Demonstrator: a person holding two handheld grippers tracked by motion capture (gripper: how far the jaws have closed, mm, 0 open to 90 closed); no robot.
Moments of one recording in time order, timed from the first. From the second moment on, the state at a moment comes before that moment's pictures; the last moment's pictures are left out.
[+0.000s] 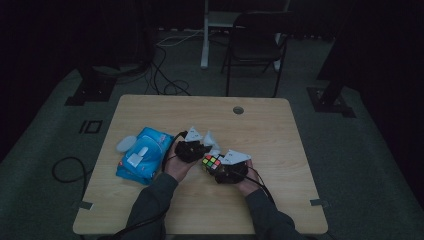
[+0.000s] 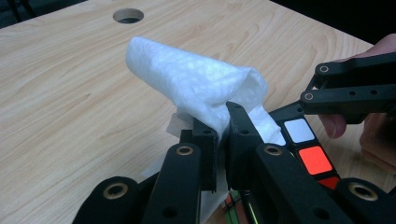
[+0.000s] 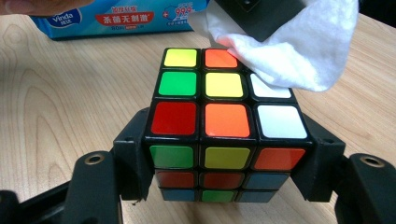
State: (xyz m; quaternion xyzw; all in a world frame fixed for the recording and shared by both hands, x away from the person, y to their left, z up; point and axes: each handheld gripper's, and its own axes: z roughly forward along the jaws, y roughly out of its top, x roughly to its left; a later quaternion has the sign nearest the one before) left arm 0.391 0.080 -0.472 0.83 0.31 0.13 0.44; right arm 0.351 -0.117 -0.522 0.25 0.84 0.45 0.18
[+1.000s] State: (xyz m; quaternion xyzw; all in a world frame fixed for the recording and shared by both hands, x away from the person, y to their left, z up) left arm 0.364 0.053 -0.471 0.85 0.25 0.10 0.46; right arm 0.356 -0.125 -0.522 0.26 0.83 0.45 0.19
